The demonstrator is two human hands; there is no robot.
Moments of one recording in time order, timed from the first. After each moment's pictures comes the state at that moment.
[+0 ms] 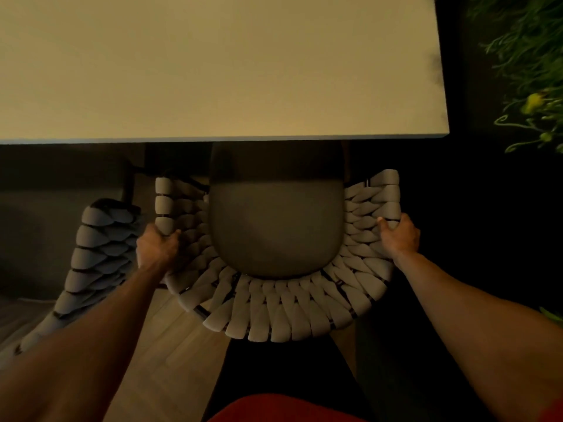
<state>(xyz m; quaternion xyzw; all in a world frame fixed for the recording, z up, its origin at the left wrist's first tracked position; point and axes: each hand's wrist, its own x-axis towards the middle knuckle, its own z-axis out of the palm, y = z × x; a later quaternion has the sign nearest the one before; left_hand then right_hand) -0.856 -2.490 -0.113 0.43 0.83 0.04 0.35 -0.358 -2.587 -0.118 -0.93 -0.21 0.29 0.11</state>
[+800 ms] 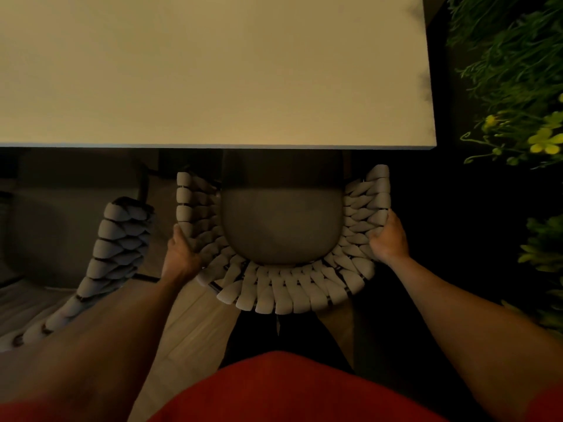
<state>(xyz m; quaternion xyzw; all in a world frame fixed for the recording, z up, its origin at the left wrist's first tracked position) -0.832 -2.533 -0.075 0.46 0.78 -0.04 0.42 -0.357 -2.594 -0.090 -0.88 -0.33 0.32 0.06</state>
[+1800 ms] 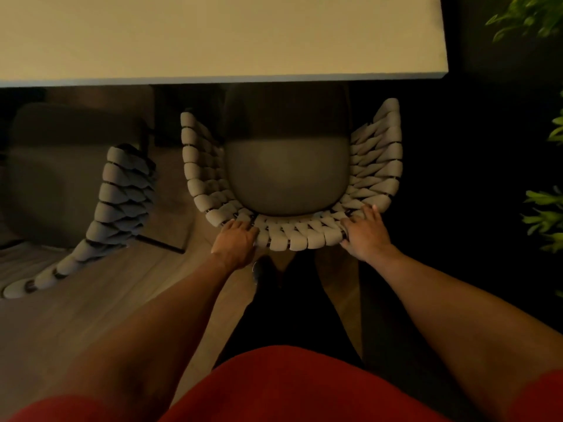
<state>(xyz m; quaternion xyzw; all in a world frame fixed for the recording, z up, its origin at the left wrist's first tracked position) -0.799 -2.652 -0.109 0.83 0.43 -0.27 0.23 -0.467 -2.721 -0.106 -0.67 -0.64 0.23 -0.29</state>
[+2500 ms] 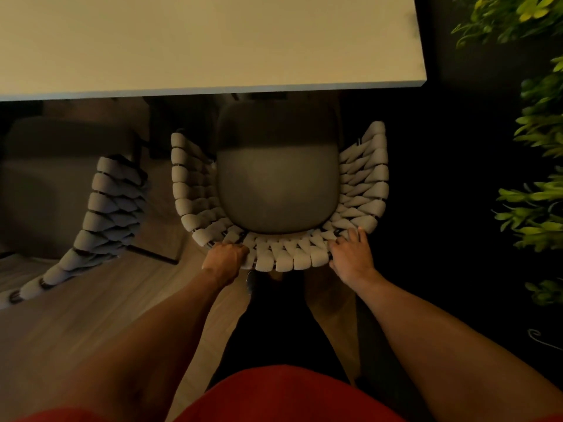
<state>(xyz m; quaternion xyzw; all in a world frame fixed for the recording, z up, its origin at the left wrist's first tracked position) -0.796 -2.677 -0.109 0.82 0.44 -0.28 0.22 -0.487 -2.756 -0.088 -0.67 -0.65 0.20 -0.31</state>
